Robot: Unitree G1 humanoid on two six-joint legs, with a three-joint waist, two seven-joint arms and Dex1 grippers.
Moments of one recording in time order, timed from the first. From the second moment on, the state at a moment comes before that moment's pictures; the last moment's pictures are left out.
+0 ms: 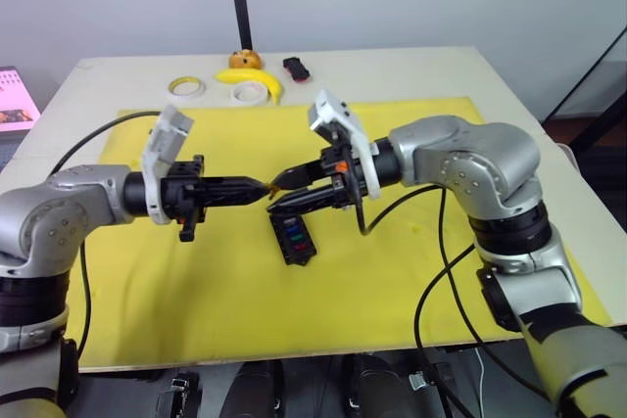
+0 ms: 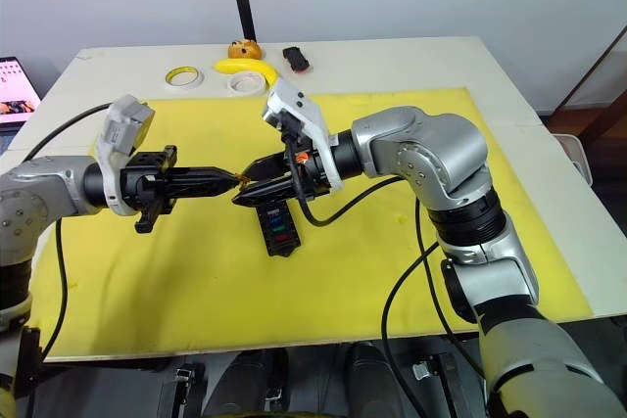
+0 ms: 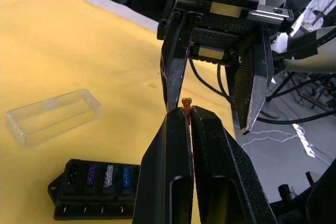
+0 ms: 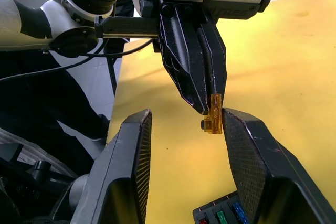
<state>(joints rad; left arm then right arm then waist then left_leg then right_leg) -0.54 0.82 0.17 -0.24 -0.95 1.01 -1.11 -1.03 -0.45 0.24 -0.19 0.65 1.17 1.03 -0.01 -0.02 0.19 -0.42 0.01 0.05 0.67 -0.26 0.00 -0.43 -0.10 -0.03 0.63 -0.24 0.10</state>
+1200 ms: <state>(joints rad) -0.17 0.92 0.08 -0.42 -0.56 0.68 -0.99 -1.23 -0.36 0.66 0.45 0.05 0.33 1.34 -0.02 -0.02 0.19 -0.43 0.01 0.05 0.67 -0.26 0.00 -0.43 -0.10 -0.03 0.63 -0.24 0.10</state>
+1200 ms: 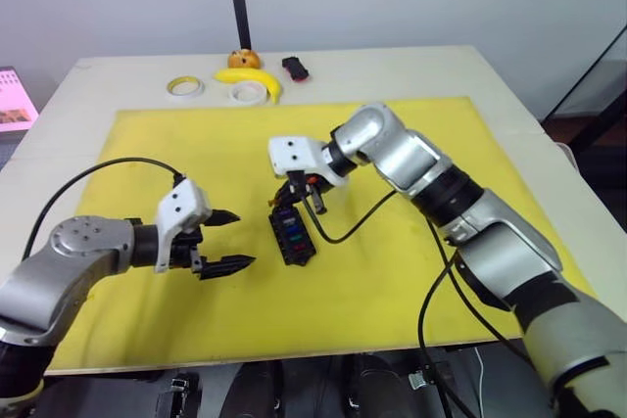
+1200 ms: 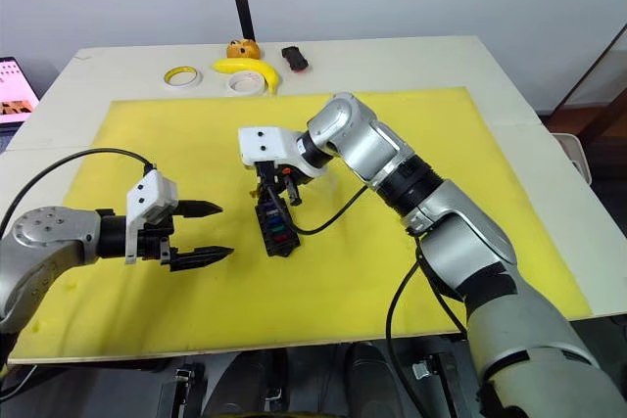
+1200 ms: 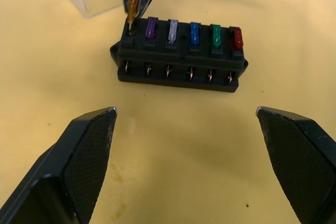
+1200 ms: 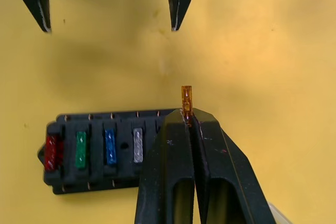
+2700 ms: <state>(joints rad) -0.20 0.90 0.05 -0.40 -0.49 0.64 -0.98 -1.22 -0.28 0.60 0.60 -0.14 0.16 1.39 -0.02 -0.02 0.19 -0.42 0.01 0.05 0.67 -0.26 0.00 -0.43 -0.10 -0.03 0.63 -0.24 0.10</state>
